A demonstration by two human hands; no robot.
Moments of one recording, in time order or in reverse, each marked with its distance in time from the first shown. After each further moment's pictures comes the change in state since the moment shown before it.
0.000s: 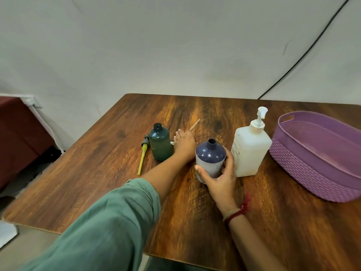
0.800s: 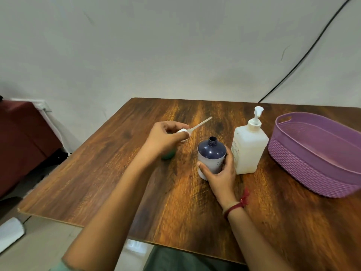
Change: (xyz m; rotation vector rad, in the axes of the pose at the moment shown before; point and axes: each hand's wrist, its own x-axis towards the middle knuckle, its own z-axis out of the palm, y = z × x) left_hand -0.139 -0.002 -0.136 -0.896 0.048 0.090; right_hand -0.001 -0.002 -0.002 0.027 -0.027 0.040
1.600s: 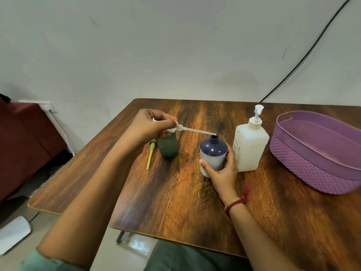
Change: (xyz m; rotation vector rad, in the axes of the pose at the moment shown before) left_hand -0.013 0.033 -0.035 0.066 0.043 -0.028; right_hand 0.000 -0.001 0.000 -0.020 0.012 -0.002
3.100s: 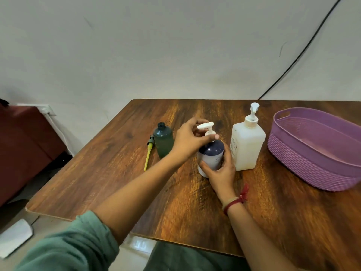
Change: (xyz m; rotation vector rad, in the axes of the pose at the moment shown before) left_hand 0.043 -0.059 0.104 -0.008 -0.052 0.267; right_hand 0.001 0.002 0.000 -0.013 0.026 -0.015
